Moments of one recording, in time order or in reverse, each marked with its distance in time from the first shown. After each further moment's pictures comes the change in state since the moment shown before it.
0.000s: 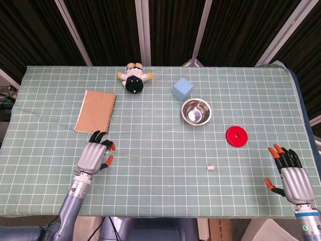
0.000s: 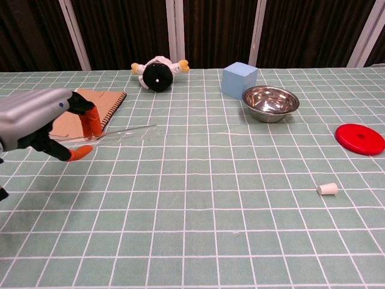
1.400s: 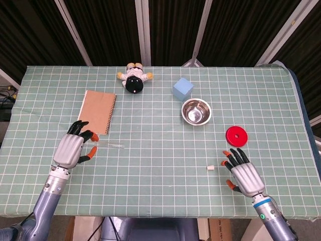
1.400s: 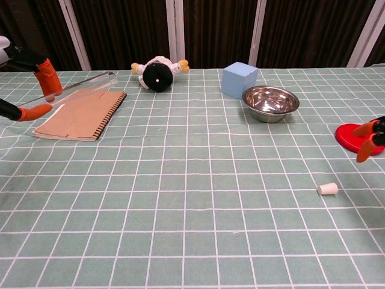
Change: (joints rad) left arm 0.082 0.198 -0.070 -0.035 0.151 -0.045 -0.239; right arm 0.169 -0.191 -0.007 -0.021 -0.048 -0.230 -0.286
